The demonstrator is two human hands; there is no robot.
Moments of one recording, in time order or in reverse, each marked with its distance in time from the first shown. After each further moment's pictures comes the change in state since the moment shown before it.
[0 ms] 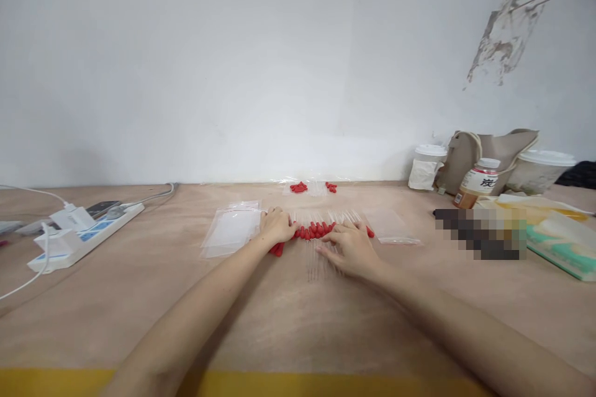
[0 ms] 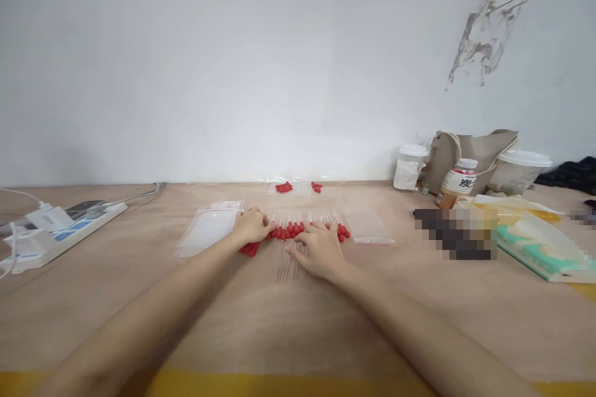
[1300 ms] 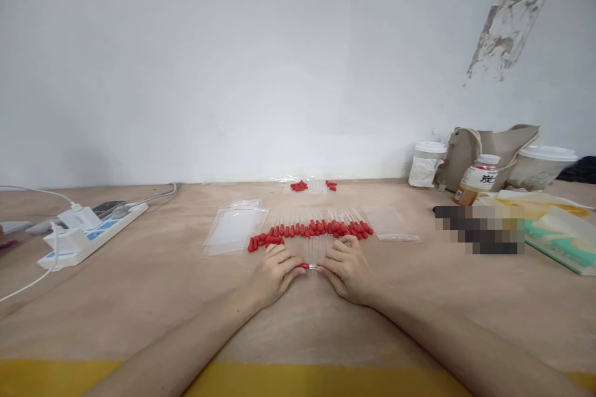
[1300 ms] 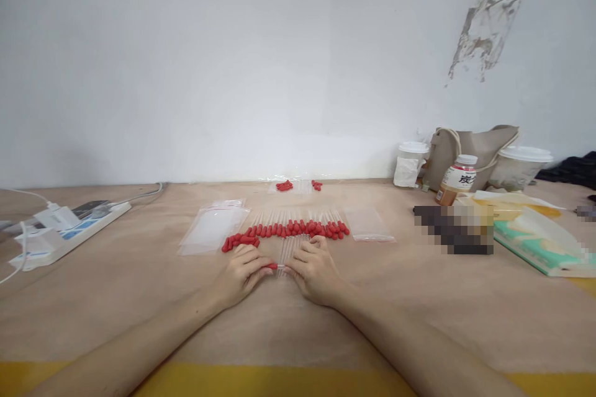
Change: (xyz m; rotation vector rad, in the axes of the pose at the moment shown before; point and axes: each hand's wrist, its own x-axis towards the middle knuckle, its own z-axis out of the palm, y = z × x) left_hand -0.107 -0.005 0.001 -0.221 0.244 0.677; right_hand -0.031 -0.012 0.014 0.067 0.104 -0.349
